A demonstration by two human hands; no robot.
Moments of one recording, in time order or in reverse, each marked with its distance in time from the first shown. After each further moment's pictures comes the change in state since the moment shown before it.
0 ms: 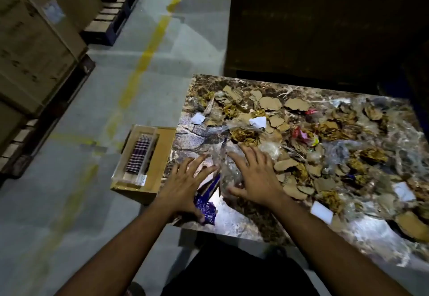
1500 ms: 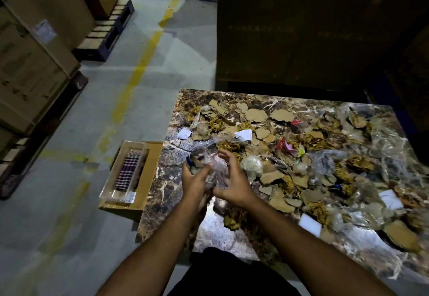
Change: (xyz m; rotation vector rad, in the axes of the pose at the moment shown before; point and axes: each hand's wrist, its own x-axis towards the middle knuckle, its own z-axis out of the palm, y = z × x) left_hand 0.096 0.071 -0.004 -1.903 0.589 -0.749; right_hand 0.024 -0.001 0.008 1.337 0.082 0.113
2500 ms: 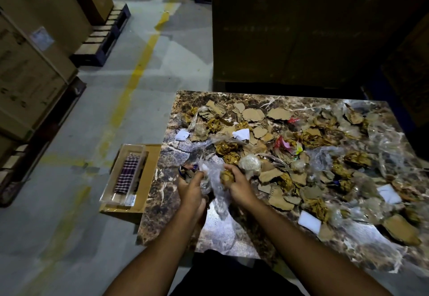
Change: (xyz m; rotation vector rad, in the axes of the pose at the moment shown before) left_hand -0.023 0.002 -0.001 -0.173 0.115 -0.099; right_hand -0.009 0.000 0.000 -0.058 0.165 0.343
